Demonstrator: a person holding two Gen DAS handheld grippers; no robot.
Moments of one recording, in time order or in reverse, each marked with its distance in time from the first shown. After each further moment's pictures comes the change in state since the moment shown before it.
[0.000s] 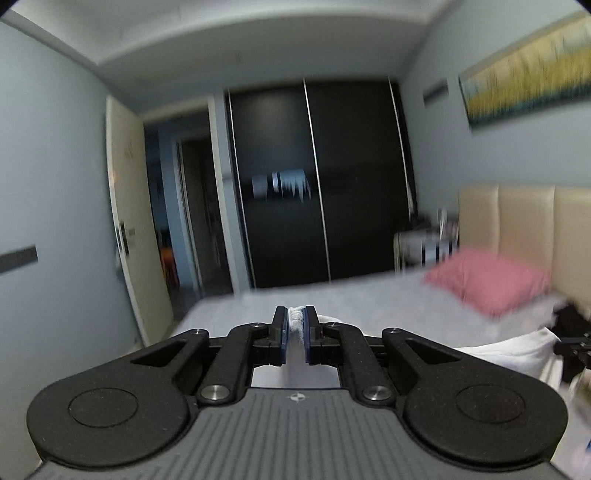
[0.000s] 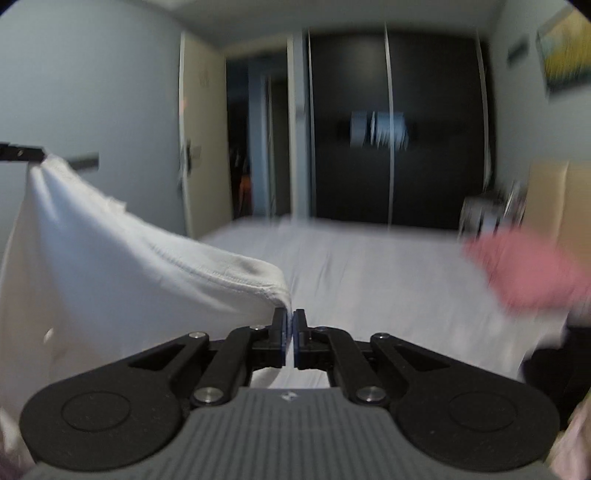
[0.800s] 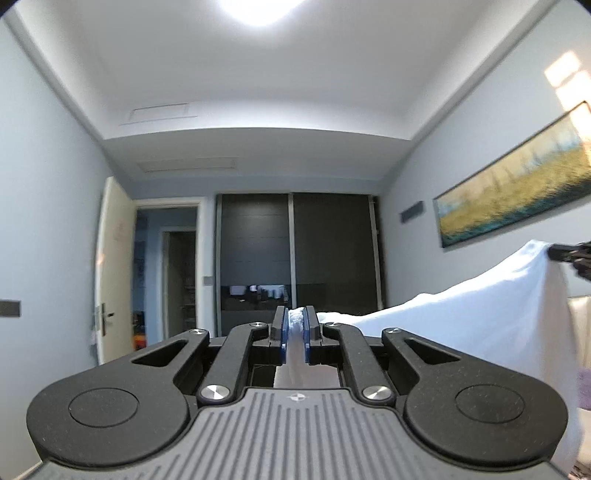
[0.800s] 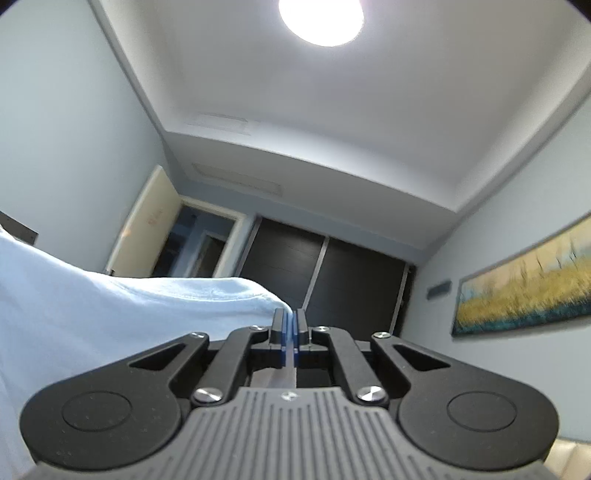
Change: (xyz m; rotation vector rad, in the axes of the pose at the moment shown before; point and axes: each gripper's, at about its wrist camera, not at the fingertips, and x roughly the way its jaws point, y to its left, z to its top) left arm -0.085 -0.023 0.074 -0.053 -0.332 -0.099; right arm -0.154 0.010 0.177 -0.304 -0.471 -0.303
